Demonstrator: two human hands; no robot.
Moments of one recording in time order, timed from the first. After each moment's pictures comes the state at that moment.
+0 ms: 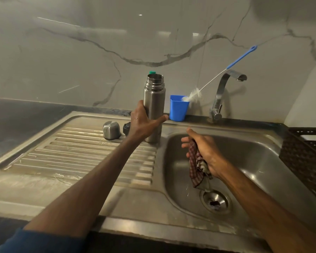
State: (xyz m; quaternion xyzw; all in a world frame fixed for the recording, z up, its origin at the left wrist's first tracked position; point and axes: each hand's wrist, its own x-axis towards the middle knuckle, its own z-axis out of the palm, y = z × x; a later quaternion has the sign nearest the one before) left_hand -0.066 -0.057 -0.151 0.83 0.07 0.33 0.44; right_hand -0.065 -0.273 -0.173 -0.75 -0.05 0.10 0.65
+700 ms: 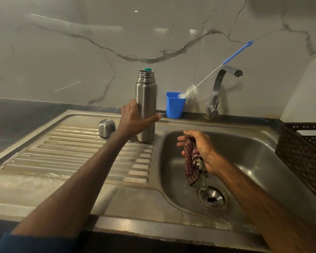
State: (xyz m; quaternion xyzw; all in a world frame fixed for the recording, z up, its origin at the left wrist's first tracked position) left_hand -0.060 -0.033 -0.151 0.91 0.11 0.25 0.31; right_hand -0.061 -0.273 -0.177 -0.71 -0.04 0.13 0.69
